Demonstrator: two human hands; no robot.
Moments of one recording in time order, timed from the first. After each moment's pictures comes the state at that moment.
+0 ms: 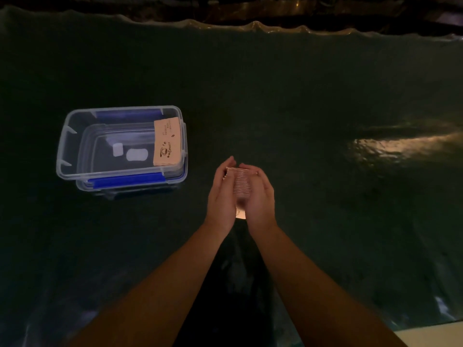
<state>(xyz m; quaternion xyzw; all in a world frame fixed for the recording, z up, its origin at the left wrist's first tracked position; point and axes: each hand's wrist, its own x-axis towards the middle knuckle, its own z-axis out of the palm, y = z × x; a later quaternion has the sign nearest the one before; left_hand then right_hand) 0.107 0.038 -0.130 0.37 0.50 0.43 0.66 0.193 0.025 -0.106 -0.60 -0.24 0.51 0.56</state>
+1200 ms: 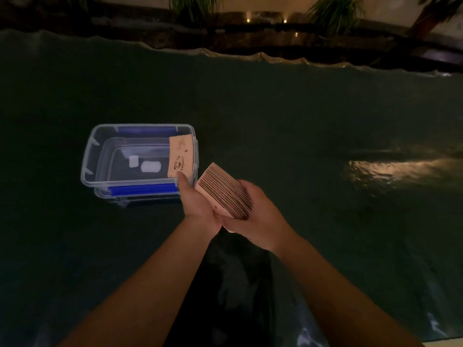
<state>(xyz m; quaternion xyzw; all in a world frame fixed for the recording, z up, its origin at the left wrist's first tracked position) 0.065 0.056 -0.075 -0.04 0.51 0.52 0.68 0.199 0.008 -0.048 -0.63 -0.59 0.45 0.23</state>
